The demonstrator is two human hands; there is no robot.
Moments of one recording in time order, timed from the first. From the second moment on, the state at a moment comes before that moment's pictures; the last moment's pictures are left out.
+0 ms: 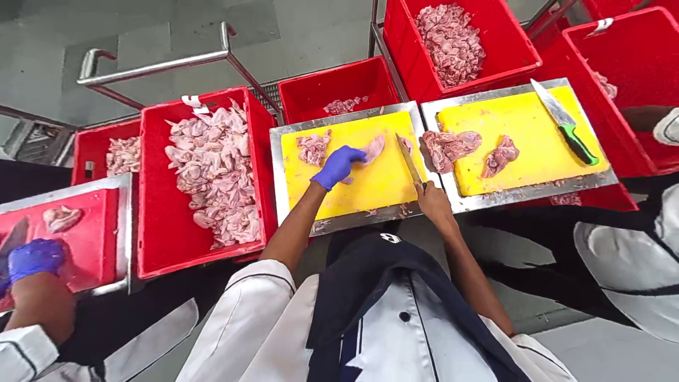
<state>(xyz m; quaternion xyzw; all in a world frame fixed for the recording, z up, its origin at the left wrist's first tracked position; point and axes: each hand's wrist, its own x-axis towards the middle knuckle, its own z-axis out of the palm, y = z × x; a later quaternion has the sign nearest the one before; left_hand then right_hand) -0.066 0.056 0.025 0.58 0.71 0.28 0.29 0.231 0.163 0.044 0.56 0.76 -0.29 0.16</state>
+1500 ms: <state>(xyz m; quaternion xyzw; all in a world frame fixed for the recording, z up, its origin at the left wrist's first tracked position) -0.046 0.066 -0.021 0.49 0.77 0.35 0.23 0.105 0.134 0.051 0.46 0.82 -0.28 0.20</state>
